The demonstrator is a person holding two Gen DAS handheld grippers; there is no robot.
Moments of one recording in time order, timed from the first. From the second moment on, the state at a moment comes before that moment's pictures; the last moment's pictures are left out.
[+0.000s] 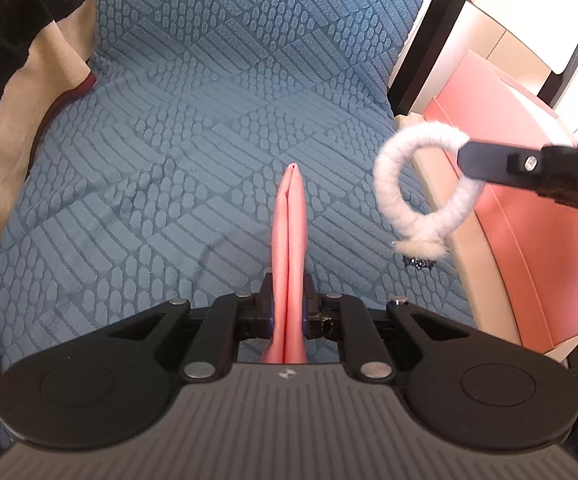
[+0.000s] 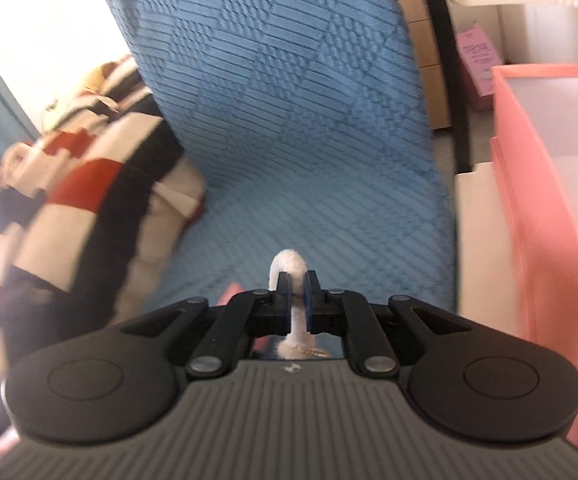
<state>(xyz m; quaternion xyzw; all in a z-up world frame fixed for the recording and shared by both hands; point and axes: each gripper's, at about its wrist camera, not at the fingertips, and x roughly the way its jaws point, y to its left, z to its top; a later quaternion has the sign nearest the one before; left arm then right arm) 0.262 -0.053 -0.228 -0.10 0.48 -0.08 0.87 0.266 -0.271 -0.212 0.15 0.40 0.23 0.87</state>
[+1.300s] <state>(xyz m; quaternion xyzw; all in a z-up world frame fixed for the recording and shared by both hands) 0.242 -0.098 -0.223 0.09 0.43 -0.11 0.89 0.301 -0.242 -0.244 0.23 0.46 0.27 0.82</state>
